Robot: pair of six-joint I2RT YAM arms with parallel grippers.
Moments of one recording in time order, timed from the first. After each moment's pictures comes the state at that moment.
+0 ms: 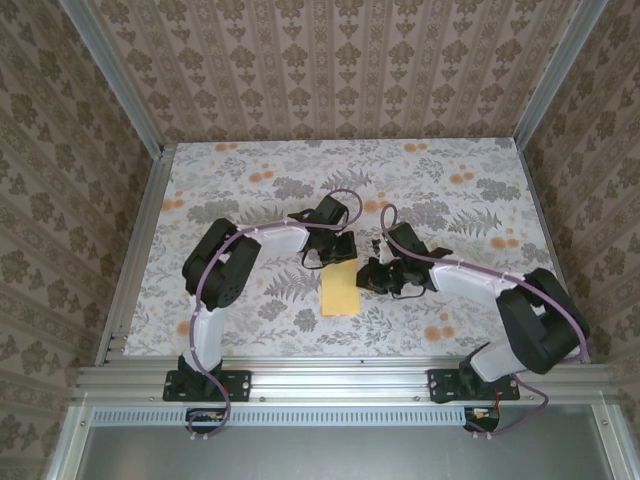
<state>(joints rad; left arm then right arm) -0.76 2.06 1.32 -0.30 0.35 -0.80 0.52 1.49 0.73 -0.23 -0.49 0.80</state>
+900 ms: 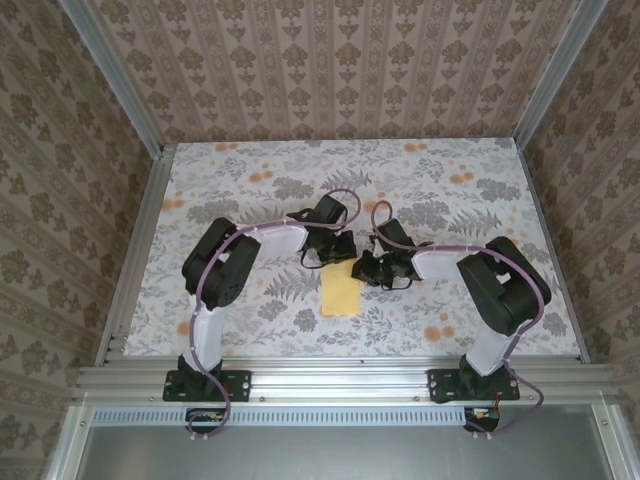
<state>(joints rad) -0.74 2.06 1.32 -0.30 0.38 -0.82 0.50 1.72 0.77 -0.07 -0.43 0.86</state>
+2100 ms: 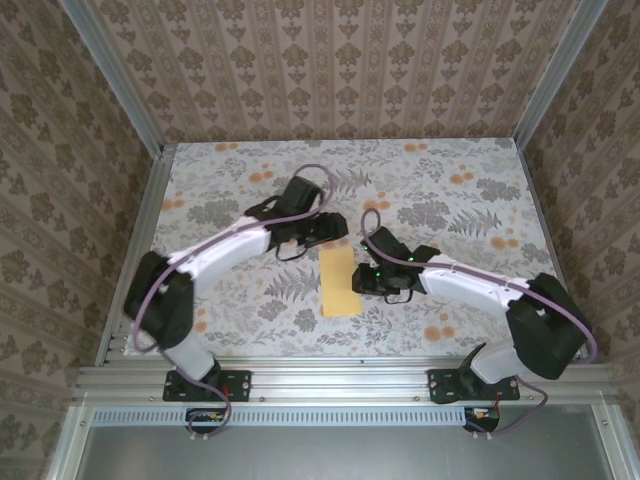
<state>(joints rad) -0.70 1.58 1.17 -0.44 0.23 -0.80 0.72 1.47 0.86 -0.49 -0.12 0.75</state>
